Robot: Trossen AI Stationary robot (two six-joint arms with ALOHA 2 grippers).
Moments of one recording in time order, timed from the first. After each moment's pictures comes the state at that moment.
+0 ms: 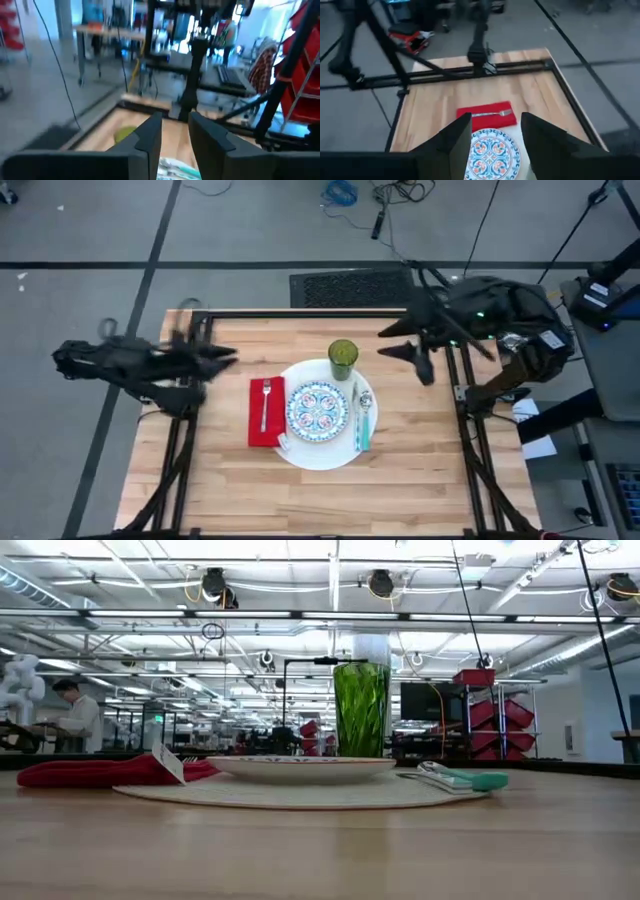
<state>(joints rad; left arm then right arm) -0.28 0.51 0.93 -0.40 -0.46 -0.10 0.07 1.45 2.23 -1.25 0.08 0.09</state>
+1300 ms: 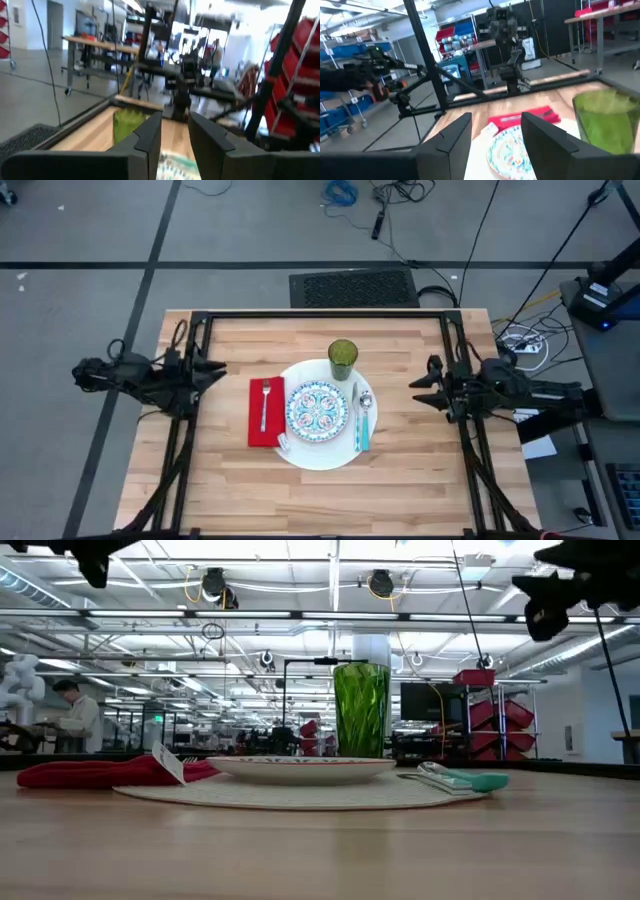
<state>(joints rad) -0.27 0.11 0.46 -0.32 -0.39 -0.10 -0.06 0.07 0.19 -0.08 -0.20 0.27</state>
